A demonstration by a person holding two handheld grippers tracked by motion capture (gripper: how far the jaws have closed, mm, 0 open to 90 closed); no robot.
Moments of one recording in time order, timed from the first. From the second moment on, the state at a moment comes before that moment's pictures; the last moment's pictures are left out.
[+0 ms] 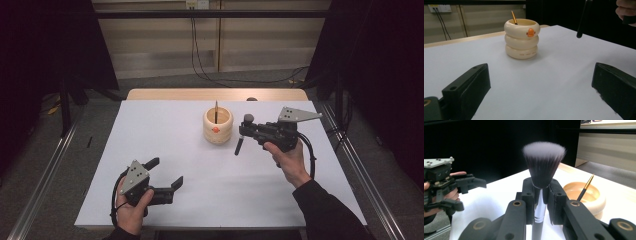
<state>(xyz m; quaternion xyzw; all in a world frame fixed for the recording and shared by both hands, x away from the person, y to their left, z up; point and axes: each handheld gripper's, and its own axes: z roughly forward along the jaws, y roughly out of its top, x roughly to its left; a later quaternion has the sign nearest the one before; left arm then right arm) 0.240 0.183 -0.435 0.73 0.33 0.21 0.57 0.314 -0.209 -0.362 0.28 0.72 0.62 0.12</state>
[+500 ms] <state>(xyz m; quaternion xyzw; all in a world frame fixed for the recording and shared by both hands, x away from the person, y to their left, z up) 0.238 0.183 -0.433 0.73 0.32 0.21 0.56 0.347 -0.194 -0.341 0.29 0.73 0.61 0.14</state>
